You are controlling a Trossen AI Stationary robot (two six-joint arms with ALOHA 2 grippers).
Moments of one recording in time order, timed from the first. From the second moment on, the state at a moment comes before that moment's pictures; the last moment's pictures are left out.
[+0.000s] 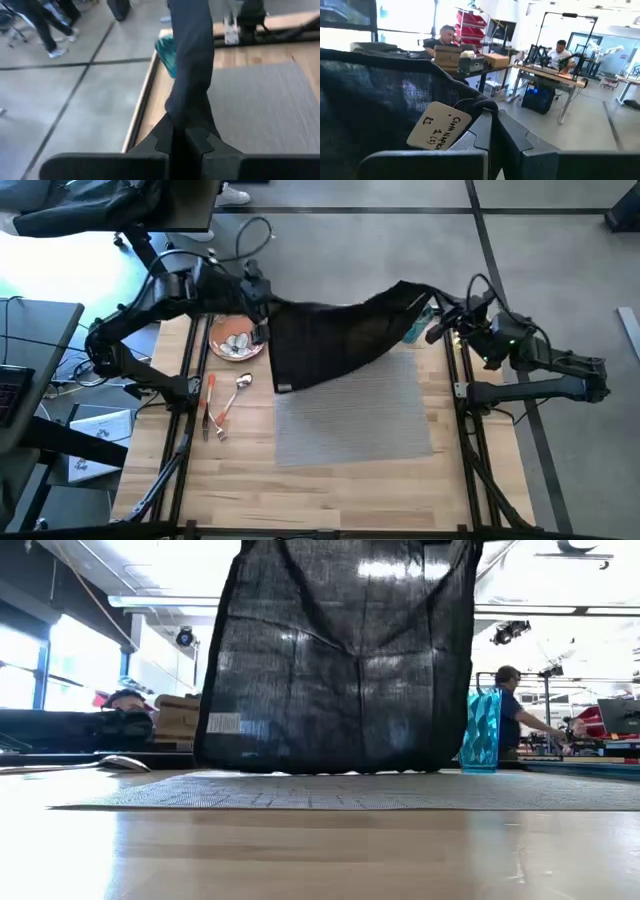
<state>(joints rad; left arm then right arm) 0.28 1.37 1.87 -0.98 -0.12 0.29 -0.11 0.72 0.99 -0.28 0.86 -0.20</state>
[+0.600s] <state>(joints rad) -0.13 1.37 1.81 -1.33 -0.14 -0.11 0.34 0.87 1.20 -1.07 0.45 0.41</state>
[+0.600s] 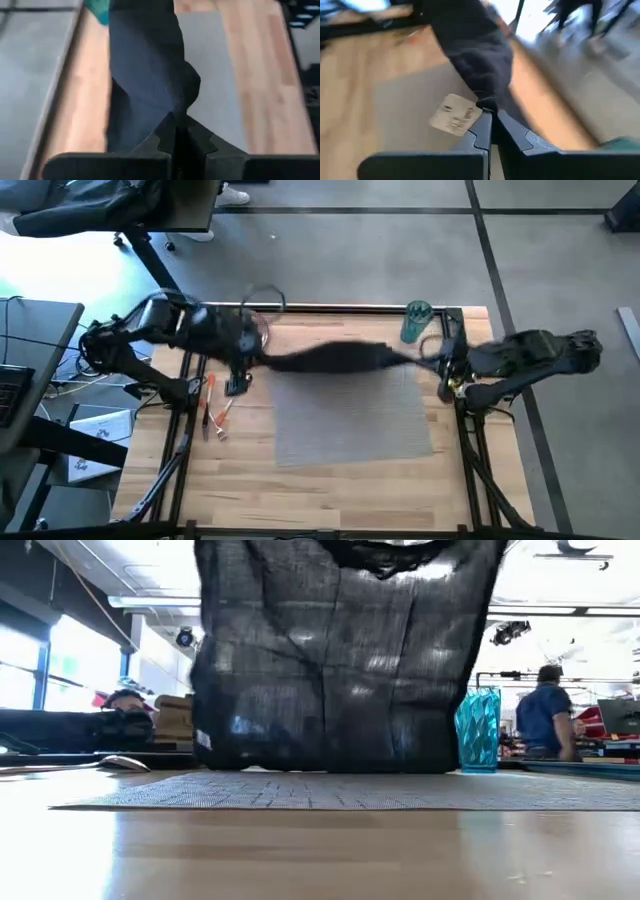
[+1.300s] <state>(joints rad) -0.70 1.37 1.07 -0.70 -0.17 -0.75 0.85 1.33 0.83 -0.52 0.32 0.98</state>
